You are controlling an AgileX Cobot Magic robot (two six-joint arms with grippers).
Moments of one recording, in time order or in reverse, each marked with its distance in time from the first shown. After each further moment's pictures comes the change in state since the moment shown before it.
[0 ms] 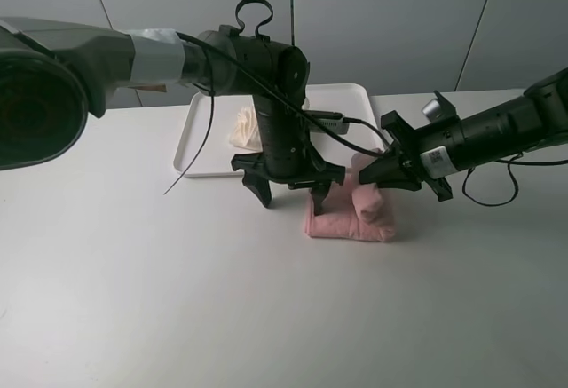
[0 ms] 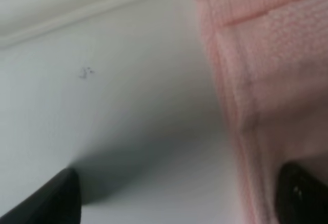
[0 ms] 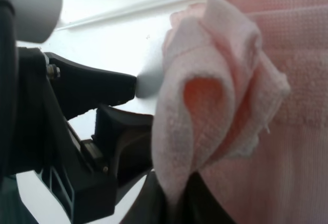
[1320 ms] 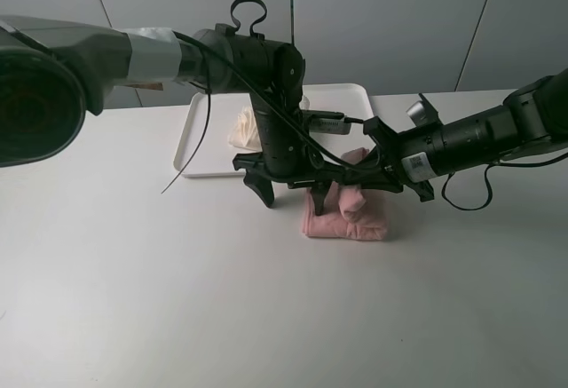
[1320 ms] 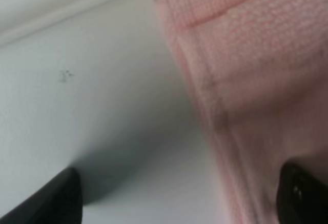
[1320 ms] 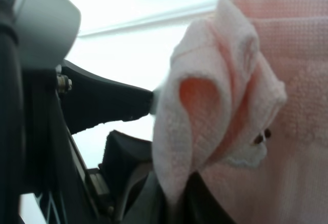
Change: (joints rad) left arm 0.014 0.000 0.000 -0.054 0.000 0.090; right arm 0.064 0.027 0.007 0.129 -0.040 -0.115
